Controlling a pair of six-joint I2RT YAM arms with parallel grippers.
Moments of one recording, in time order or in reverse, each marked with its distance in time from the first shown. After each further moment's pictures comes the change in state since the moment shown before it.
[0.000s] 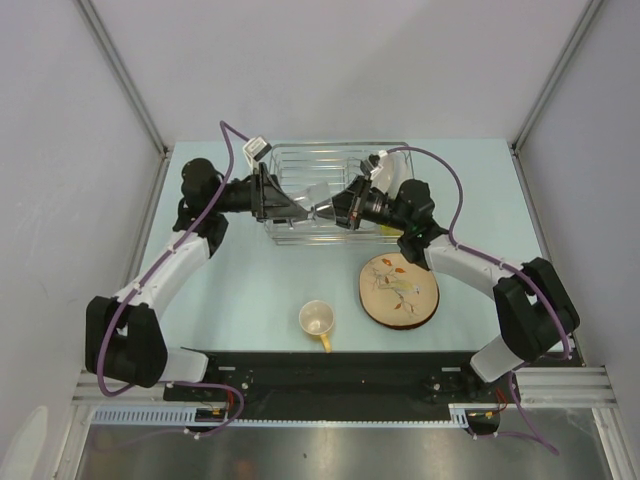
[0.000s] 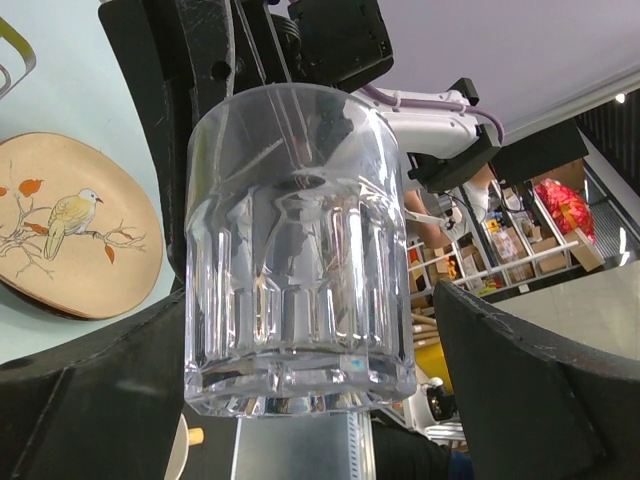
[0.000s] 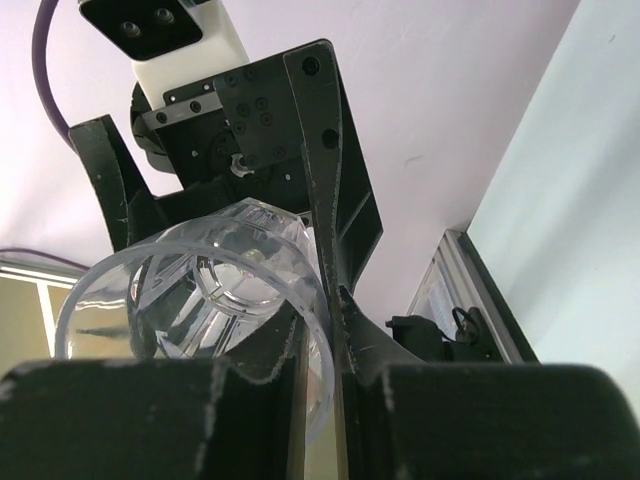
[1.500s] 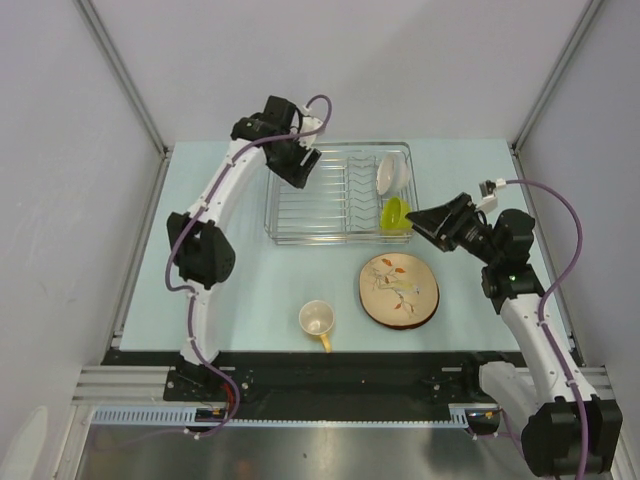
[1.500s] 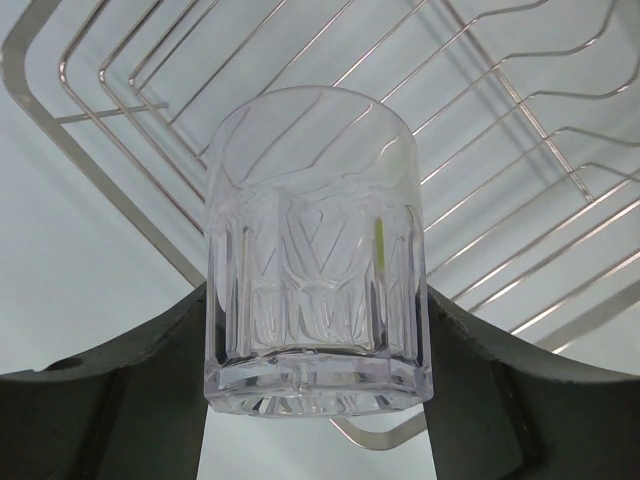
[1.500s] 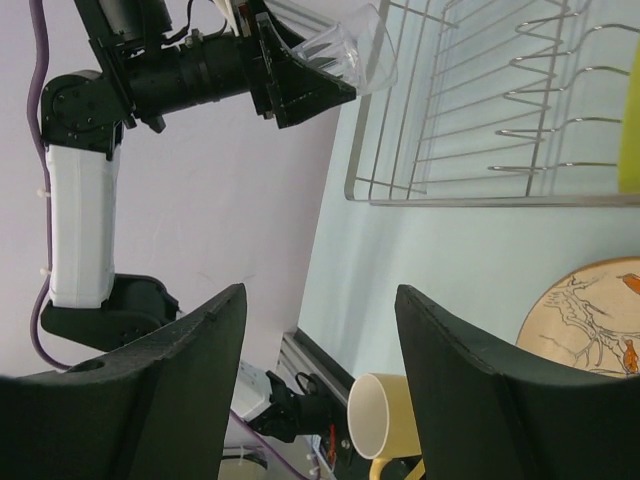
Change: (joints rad) left arm -0.134 0.804 1.278 -1.589 -1.182 1.478; right arm -0.512 -0.650 -0.280 -0.640 0.018 -0.392
